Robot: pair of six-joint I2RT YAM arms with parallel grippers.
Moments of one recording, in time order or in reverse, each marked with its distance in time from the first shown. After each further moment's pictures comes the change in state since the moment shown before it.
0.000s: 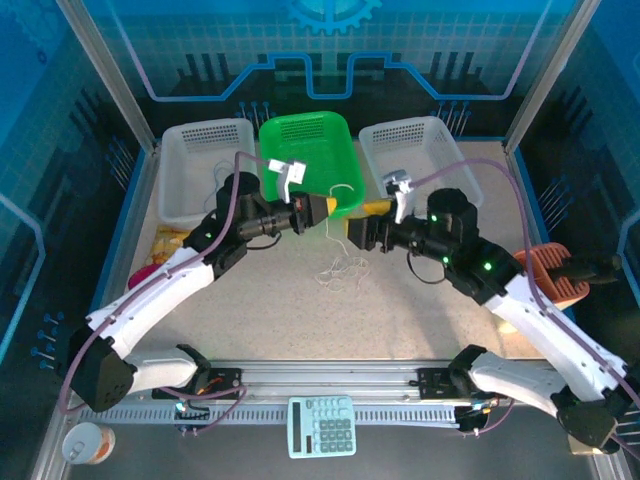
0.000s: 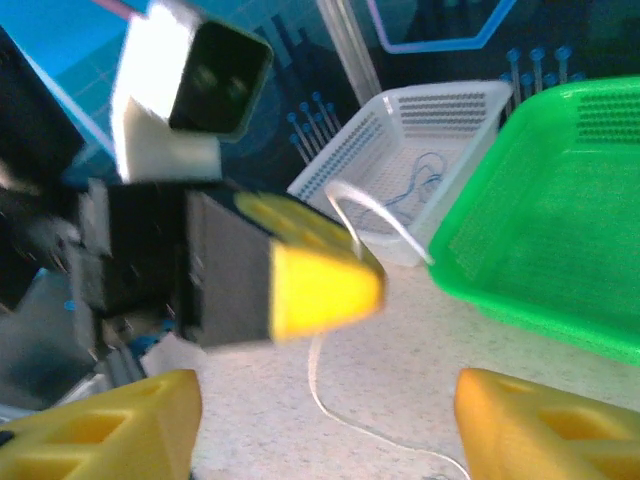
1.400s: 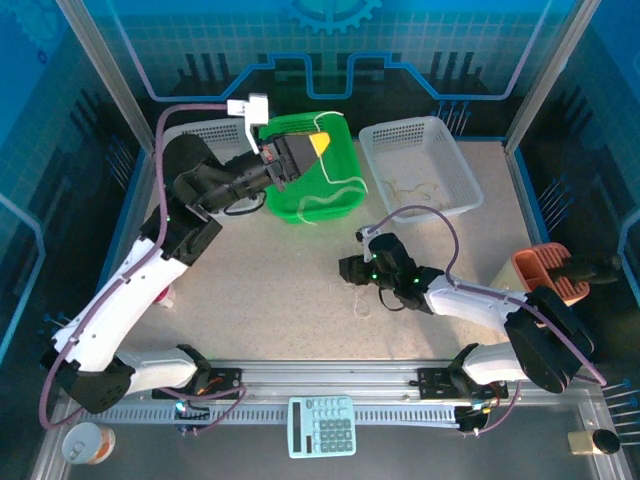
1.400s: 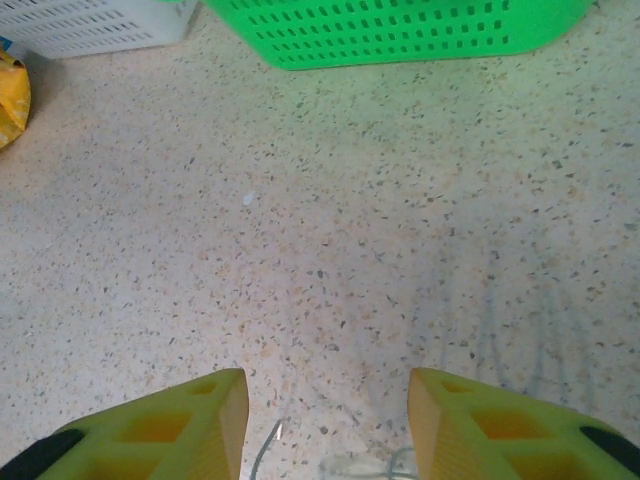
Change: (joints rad) left arm -0.032 -0.015 0.431 -0.037 -0.046 -0.167; right arm 0.061 0.398 -0.451 0.474 0.216 0.114
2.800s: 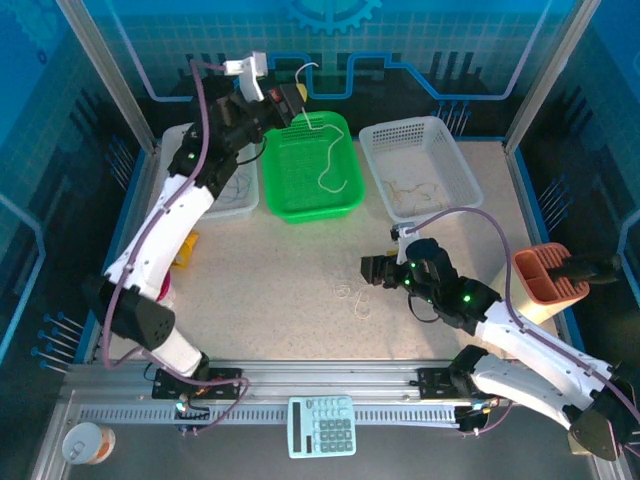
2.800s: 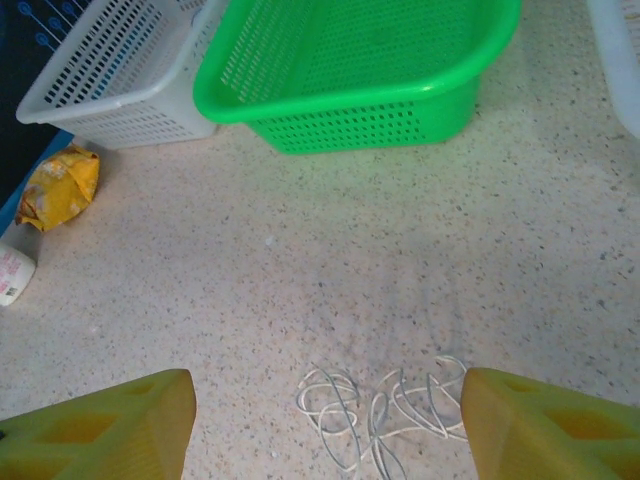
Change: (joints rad) left arm 0.263 0.417 0.283 -0.164 -0.140 0.126; right arm -0.003 -0.477 0.059 -0.455 0.096 0.039
